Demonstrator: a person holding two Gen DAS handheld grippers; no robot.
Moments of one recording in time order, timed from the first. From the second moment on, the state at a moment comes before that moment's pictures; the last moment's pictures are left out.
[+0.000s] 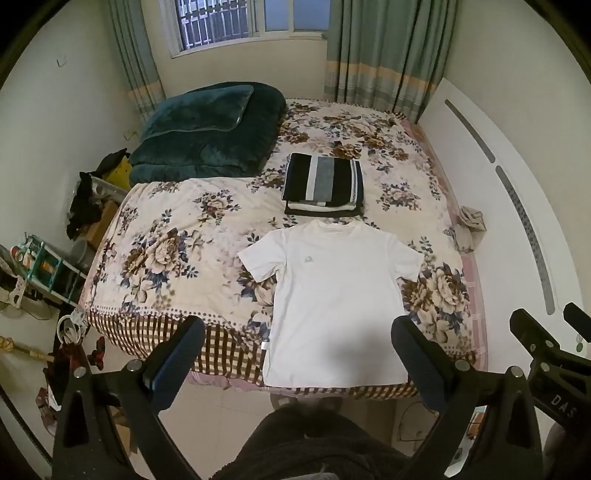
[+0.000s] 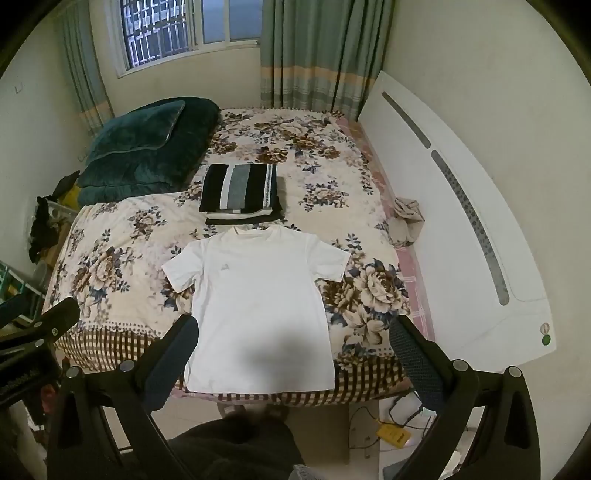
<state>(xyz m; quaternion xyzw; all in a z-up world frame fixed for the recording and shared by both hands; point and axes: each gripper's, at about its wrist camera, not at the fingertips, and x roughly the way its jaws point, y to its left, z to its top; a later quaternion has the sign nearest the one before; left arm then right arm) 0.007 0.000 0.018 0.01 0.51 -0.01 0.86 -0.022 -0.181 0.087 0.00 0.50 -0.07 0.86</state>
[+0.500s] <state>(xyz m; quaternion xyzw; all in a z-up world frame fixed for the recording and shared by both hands) 0.004 -0.004 0.018 0.00 0.51 -0.01 0.86 -0.014 -0.176 0.103 0.00 0.50 -0.07 0.87</state>
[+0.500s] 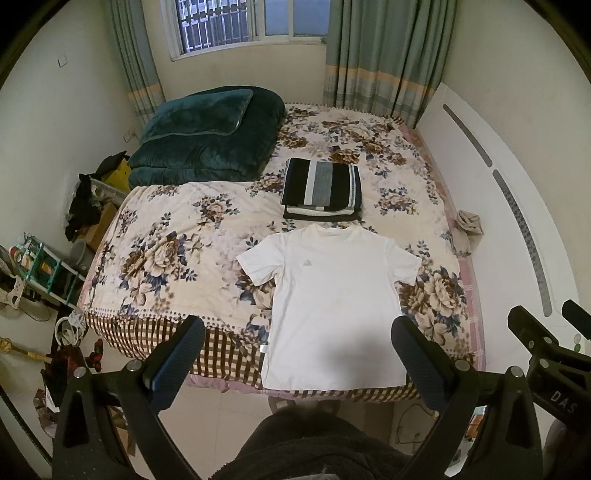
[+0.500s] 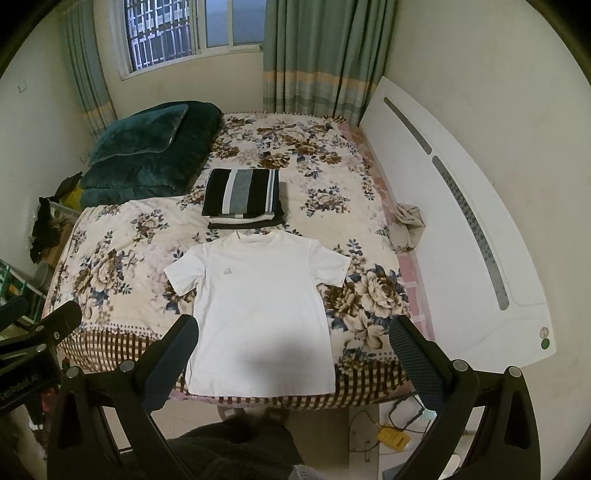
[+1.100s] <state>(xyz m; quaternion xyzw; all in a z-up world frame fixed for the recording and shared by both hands) 0.002 -0.005 0.022 -0.01 0.51 -0.01 0.86 -0.015 -0.172 0.108 0.00 0.49 -0.07 0.87</state>
